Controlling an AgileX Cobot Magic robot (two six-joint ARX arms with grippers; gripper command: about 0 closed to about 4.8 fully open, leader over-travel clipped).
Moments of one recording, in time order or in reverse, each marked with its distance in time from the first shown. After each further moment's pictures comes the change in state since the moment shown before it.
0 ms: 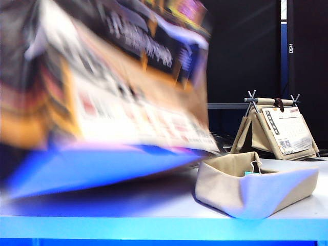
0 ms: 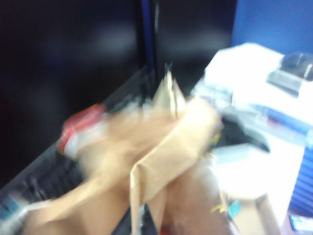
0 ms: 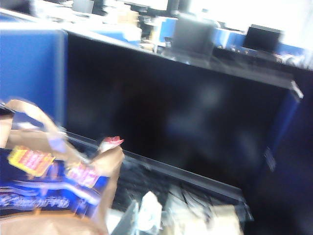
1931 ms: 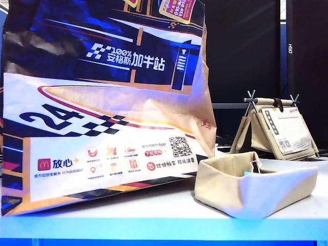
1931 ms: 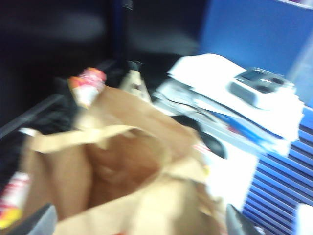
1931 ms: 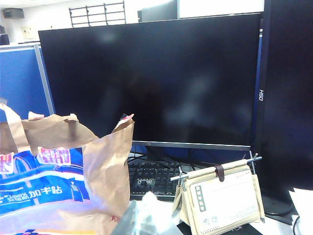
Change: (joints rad) left arm 0.000 -0.049 -0.106 0.081 0.100 -0.154; right arm -0.001 -0.570 -0.604 0.146 0.074 0.206
